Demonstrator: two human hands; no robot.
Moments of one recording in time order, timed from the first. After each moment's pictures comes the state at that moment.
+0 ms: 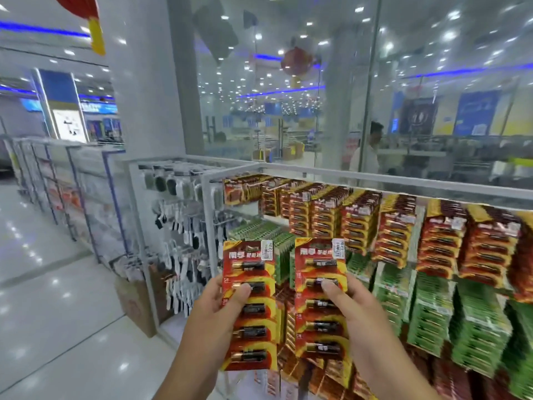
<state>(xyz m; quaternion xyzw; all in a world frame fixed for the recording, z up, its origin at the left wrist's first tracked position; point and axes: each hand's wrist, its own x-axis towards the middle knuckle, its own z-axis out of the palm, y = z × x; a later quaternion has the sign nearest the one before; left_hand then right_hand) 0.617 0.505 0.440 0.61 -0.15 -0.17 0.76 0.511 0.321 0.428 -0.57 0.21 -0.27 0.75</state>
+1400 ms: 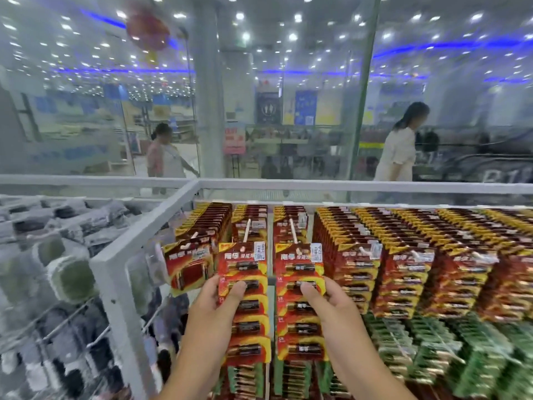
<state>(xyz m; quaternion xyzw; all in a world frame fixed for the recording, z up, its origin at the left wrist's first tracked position) 1.171 0.245 0.390 0.59 -0.30 -0.33 0.67 0.989 0.182 0.406 -0.50 0.39 -0.44 0.64</state>
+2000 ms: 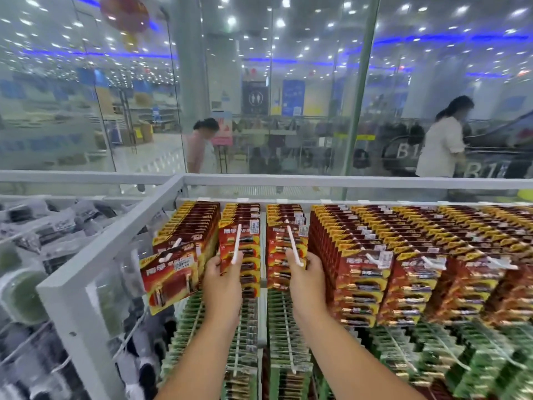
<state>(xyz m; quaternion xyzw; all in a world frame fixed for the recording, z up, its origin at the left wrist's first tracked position) 1.187 0.130 0.376 0.61 -0.26 -0.28 0.69 1.069 0.073 0.377 -0.44 0.49 -0.54 0.52</state>
